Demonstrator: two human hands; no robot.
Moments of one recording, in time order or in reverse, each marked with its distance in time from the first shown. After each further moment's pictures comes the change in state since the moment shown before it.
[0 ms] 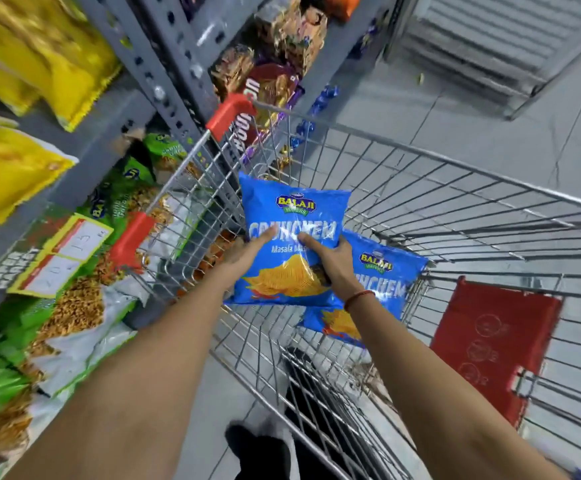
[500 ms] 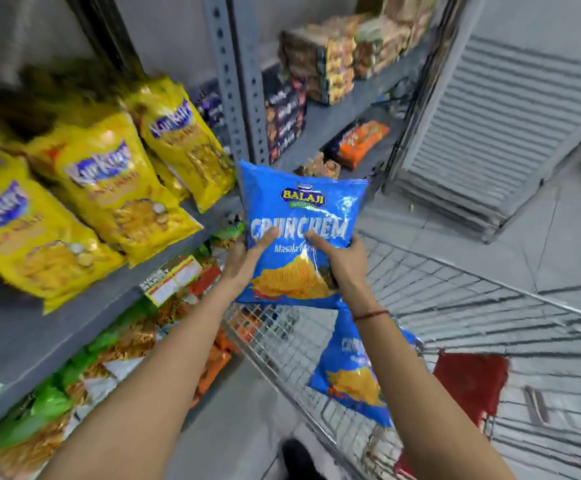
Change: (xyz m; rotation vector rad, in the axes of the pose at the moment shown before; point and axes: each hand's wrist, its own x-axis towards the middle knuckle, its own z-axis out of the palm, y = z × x) left_hand -0.174 0.078 -0.069 -0.306 0.227 0.674; right_hand -0.130 -0.167 0.042 0.031 -0.060 -0.453
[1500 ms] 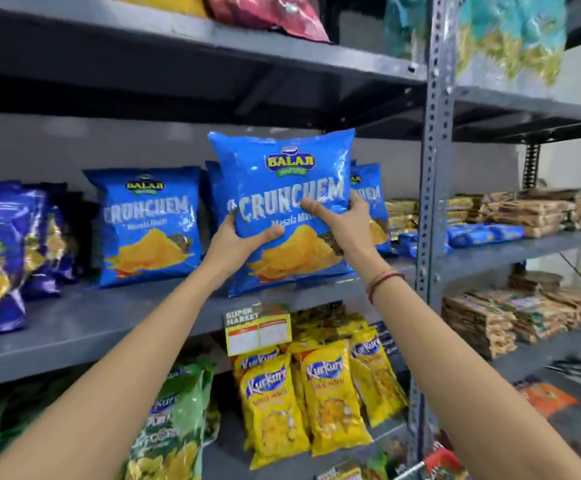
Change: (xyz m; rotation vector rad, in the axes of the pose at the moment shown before) left_hand -0.184 0.337 -0.304 0.151 0.600 0.698; right_hand -0.156 -0.374 0.291 0.209 -0.629 -0.868
